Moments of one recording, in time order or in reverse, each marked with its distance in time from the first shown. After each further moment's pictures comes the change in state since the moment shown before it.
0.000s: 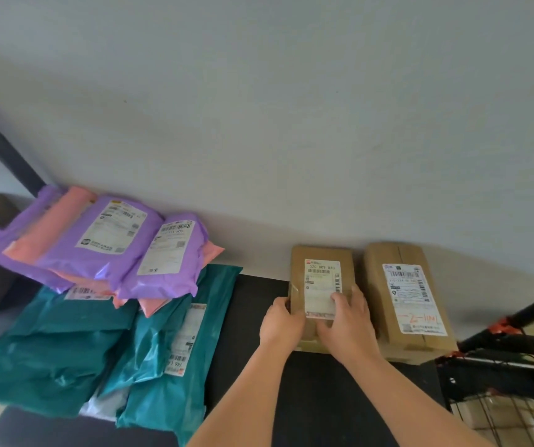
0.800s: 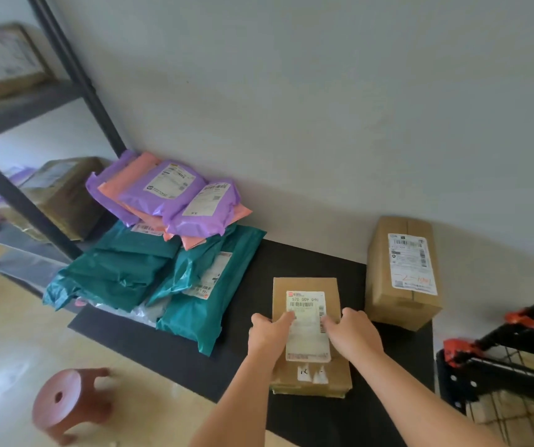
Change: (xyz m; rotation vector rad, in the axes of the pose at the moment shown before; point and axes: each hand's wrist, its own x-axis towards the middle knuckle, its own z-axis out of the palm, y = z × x) left_hand -0.112 -0.066 0.014 -0.288 0.139 -0.408; right_hand -0.077 0.036 -0.002 -0.001 -0.311 0.105
